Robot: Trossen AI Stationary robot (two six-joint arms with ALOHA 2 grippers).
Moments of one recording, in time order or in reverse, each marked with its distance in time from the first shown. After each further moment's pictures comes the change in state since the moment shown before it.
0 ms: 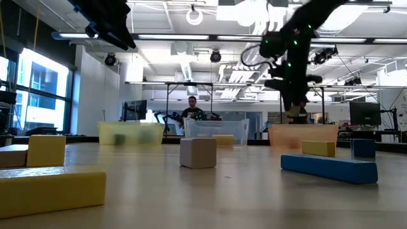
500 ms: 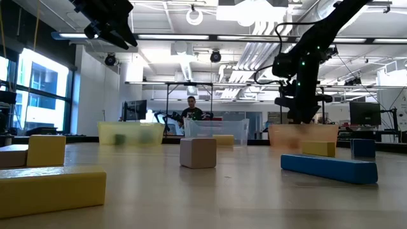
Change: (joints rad) left arm 0.013 0.000 0.000 0.029 0.000 -0.079; right arm -0.207 0.046 -0.132 0.171 -0.122 -0.103
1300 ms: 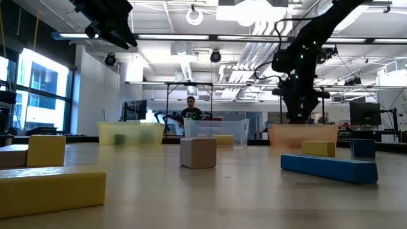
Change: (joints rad) left arm 0.000 0.000 0.000 0.000 0.007 0.038; right arm -0.036 0.013 0.122 -0.140 -0.143 0.018
